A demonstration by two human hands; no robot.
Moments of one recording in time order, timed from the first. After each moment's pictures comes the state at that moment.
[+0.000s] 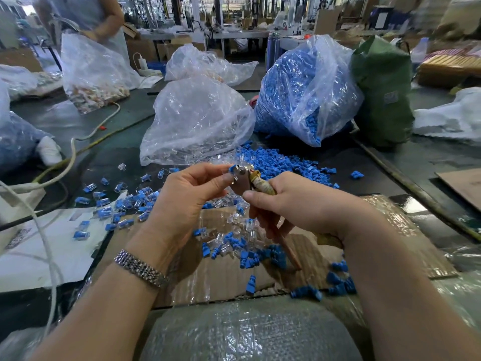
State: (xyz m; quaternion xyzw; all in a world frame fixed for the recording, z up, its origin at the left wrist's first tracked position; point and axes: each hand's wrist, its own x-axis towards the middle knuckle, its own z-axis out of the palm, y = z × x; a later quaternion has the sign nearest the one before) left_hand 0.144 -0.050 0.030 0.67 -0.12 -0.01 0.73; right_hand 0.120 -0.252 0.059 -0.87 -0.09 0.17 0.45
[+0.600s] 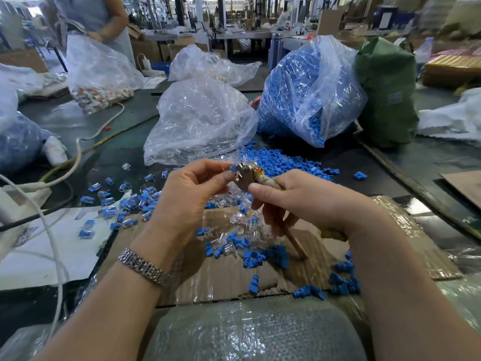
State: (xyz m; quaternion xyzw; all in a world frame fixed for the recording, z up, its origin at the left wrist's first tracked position) left_hand 0.142 -0.049 0.032 0.71 -0.13 0.04 0.69; right_hand 0.124 -0.261 0.061 -0.88 -0.11 0.16 0.44
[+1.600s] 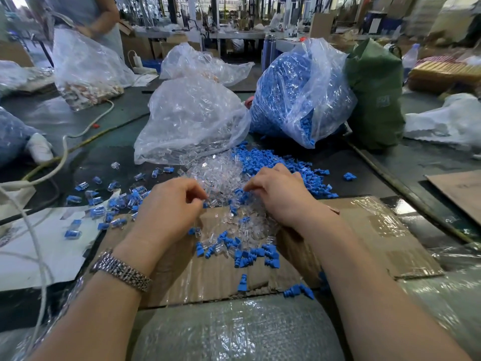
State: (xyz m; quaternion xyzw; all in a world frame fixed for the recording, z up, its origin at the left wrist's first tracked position) left_hand 0.147 -0.032 0.022 0.95 -0.09 0.11 0.27; right_hand 0.159 -0.250 0.027 -0.99 -0.11 -0.03 0.11
